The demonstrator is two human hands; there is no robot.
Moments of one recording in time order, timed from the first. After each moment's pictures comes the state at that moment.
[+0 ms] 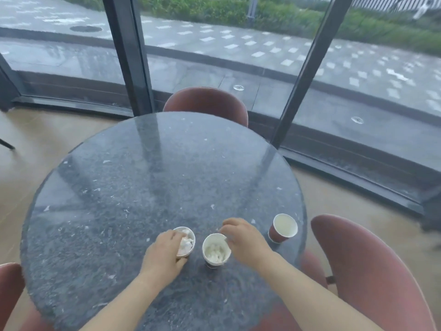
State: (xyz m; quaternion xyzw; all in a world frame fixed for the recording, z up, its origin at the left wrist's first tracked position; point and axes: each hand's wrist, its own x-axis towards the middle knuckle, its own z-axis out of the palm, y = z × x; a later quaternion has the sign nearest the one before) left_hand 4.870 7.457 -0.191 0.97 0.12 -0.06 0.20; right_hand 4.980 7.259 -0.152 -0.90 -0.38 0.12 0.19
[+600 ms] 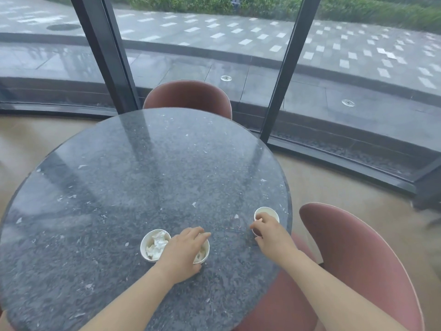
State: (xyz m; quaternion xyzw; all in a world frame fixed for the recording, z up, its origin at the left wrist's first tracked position) left_hand 4.925 7.384 -0.187 0.98 -0.08 -0.12 0.13; right_hand 5.021 7.139 -0.178 -0.95 -0.23 0.13 0.16
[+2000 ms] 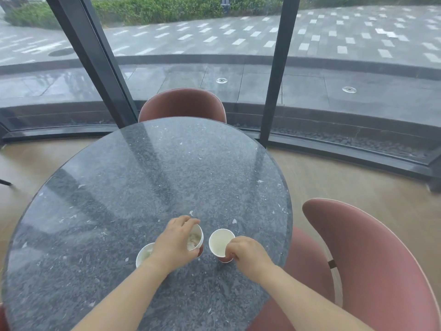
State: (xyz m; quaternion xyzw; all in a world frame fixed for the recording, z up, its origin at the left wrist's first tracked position) left_hand 4.959 7.383 -0.155 0.98 0.03 -0.08 0.19; right_hand 5.000 7.168 -0.202 -0.90 -0.34 0.15 0.22
